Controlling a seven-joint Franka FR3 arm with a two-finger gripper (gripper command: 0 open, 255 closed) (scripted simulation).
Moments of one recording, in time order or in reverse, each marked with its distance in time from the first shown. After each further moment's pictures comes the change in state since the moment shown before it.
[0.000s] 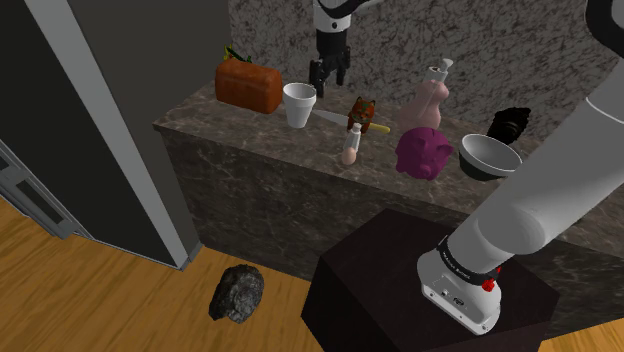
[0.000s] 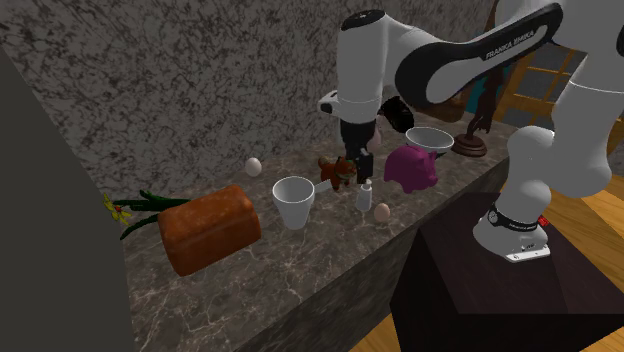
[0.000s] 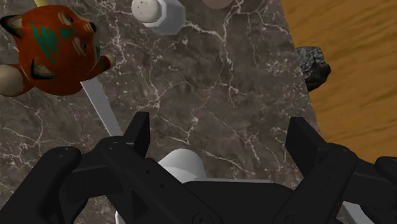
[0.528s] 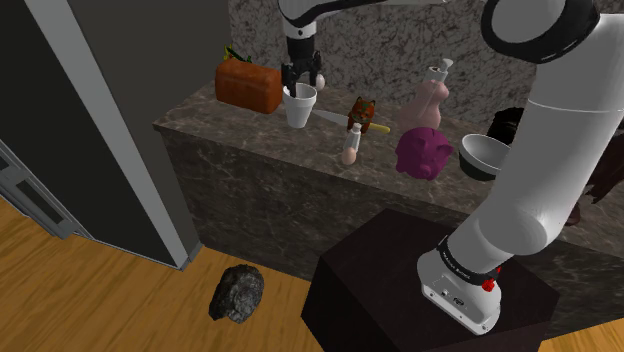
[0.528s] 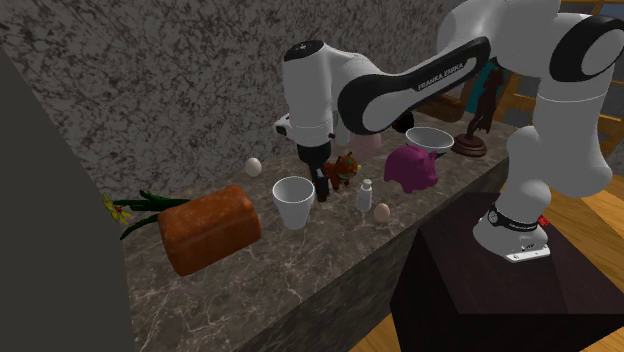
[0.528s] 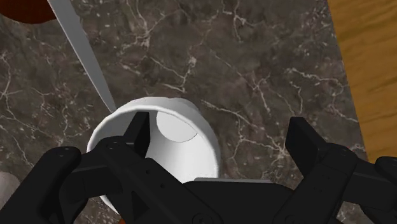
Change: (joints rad) arm 0.026 0.334 0.006 0.339 -0.043 -0.016 0.032
